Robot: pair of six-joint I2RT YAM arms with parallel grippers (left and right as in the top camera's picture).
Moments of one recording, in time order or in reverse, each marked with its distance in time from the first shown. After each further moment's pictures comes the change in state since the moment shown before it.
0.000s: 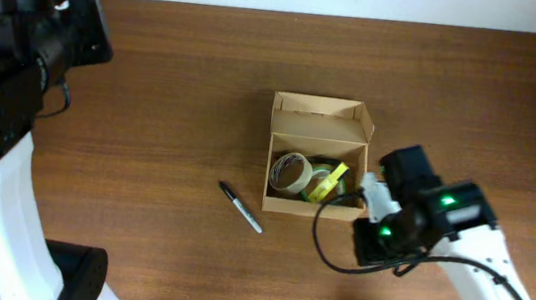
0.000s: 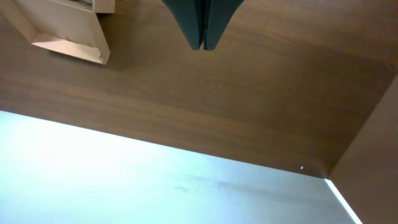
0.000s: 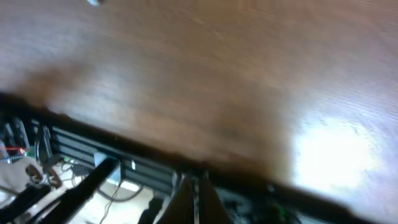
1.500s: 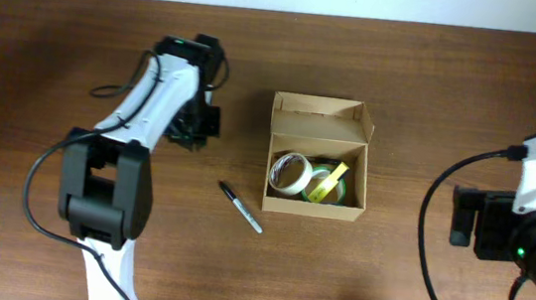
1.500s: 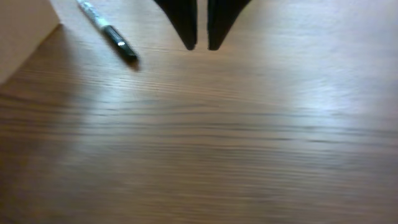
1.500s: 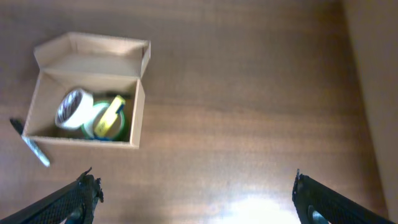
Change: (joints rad) left arm -0.105 0.357 -1.016 0.332 0.220 -0.054; right arm -0.138 -0.083 0.884 -0.348 0.513 -0.068
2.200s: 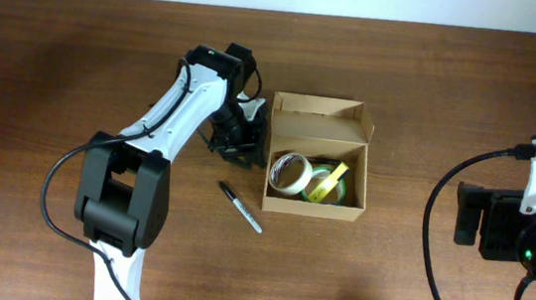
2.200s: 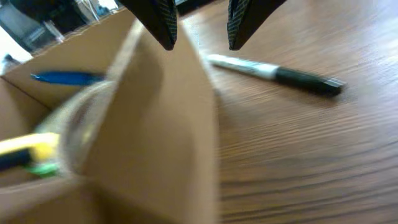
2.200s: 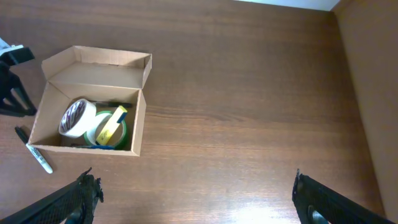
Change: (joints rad) left arm -0.149 0.000 -0.004 0.021 0.473 0.054; right arm 0.000 0.005 0.069 0.000 0.007 -0.009
